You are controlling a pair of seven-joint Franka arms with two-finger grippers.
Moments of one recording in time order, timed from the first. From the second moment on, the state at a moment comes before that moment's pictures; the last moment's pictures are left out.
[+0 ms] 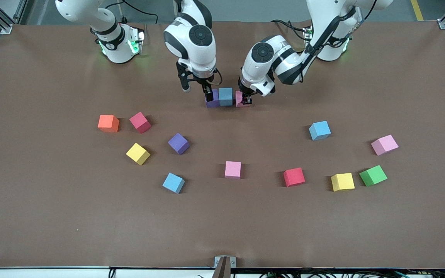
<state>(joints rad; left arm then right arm) -0.34 0.35 -0.57 -2.32 0.04 2.66 -2.60 0.99 0.22 -0.07 -2.14 0.06 2.30 2.15</state>
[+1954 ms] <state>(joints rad) -0.38 0.39 -0.57 -2.23 0.07 2.59 -2.60 0.61 0.51 -0.07 -1.95 0.05 2.46 1.24</state>
